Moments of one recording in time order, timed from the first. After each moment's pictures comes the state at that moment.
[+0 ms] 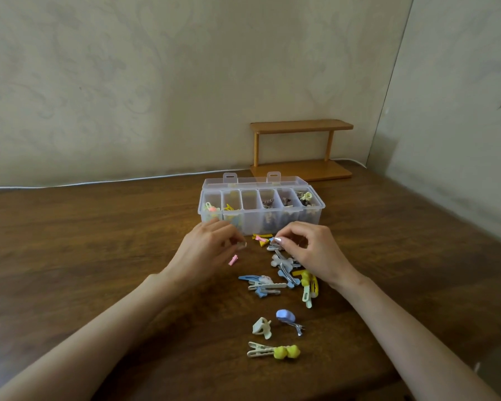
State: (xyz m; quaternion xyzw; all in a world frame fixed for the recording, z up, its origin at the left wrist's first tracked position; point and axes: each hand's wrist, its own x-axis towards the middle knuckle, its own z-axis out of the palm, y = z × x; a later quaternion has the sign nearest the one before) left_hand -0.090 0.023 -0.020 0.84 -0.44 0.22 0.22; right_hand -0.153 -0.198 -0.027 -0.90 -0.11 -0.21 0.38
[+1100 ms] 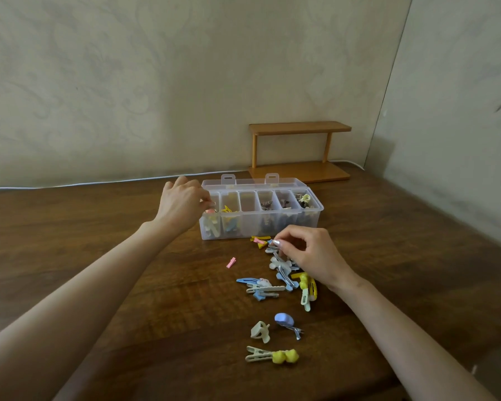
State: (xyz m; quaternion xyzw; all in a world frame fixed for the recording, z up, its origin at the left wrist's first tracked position) left_hand -0.009 0.028 0.015 0.94 -0.25 0.23 0.08; right_hand -0.154 -0.197 -0.025 -0.90 -0.10 -0.18 0.39
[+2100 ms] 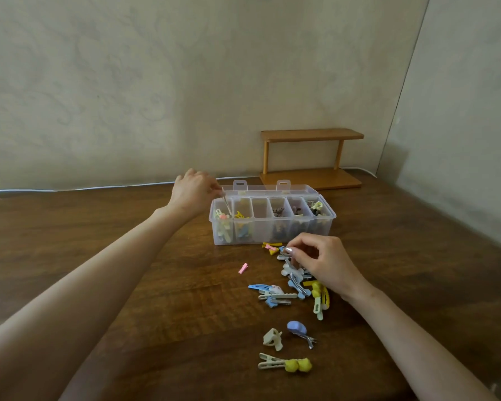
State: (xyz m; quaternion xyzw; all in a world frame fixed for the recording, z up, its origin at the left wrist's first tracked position) left_hand 0.008 0.026 0.042 0.95 -0.21 0.21 0.12; right_hand -0.152 -0.200 -0.027 -0.90 -0.10 -0.18 0.39
